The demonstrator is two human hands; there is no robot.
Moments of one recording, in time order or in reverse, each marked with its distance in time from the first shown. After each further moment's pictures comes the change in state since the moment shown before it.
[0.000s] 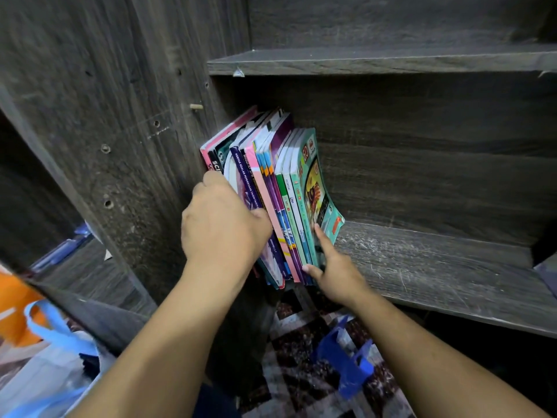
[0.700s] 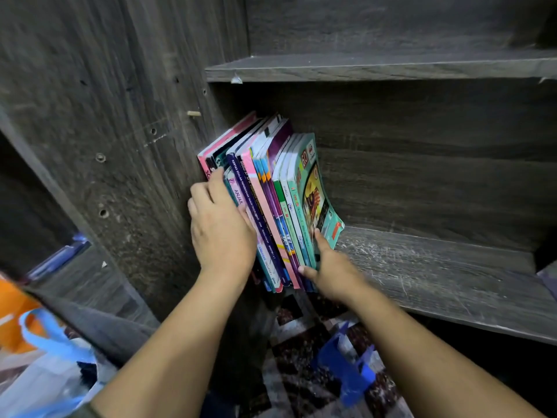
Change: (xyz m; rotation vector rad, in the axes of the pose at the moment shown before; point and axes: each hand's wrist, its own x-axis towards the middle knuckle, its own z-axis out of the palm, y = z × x) left_hand 0.012 -0.020 0.053 -0.175 0.183 0.117; right_hand 0.012 -0.014 -0.007 -0.076 -0.082 0.077
